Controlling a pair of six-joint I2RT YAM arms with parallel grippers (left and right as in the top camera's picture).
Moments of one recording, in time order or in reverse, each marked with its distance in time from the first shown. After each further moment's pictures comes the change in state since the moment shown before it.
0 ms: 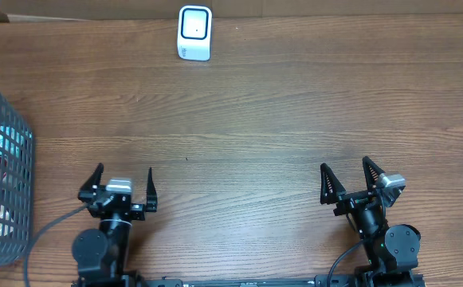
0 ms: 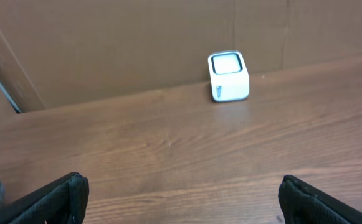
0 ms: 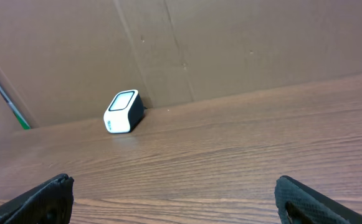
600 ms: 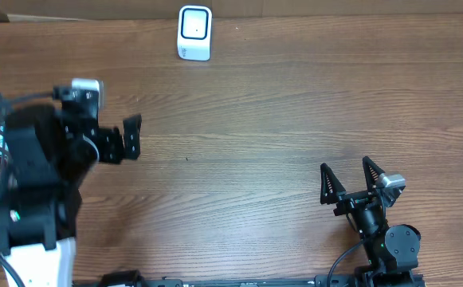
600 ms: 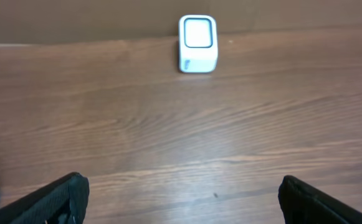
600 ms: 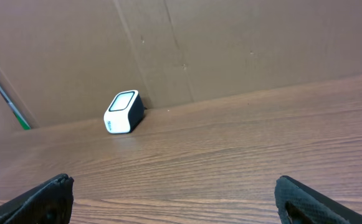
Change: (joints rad) left arm 0.000 0.946 1.145 -0.727 0.118 -0.068; right arm 0.000 0.000 0.000 0.002 0.000 0.000
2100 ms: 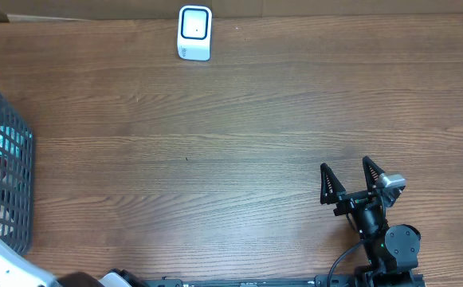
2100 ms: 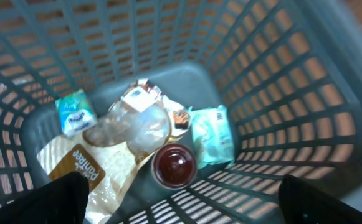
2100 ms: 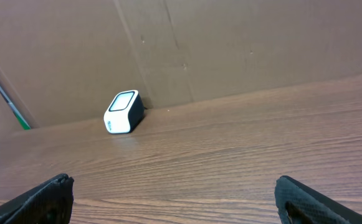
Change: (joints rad) left arm 0.755 0.391 0.323 -0.094 -0.369 -0.525; right arm 0.000 0.000 0.000 0.000 0.000 0.000
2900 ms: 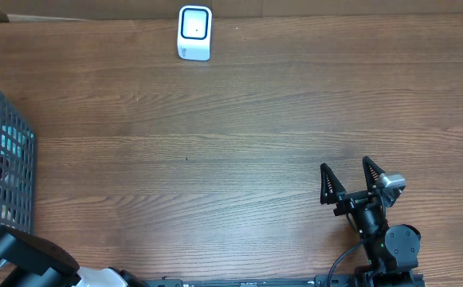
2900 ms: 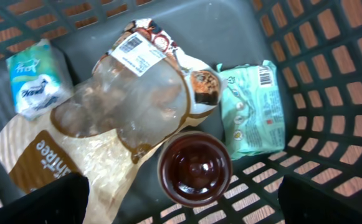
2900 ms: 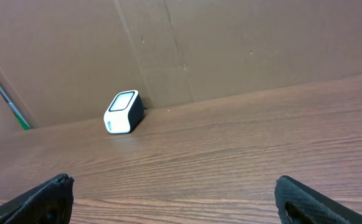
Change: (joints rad) left arm 0.013 0.237 -0.074 0.053 0.045 0.029; right arm 0.000 0.000 0.000 0.001 0.000 0.000
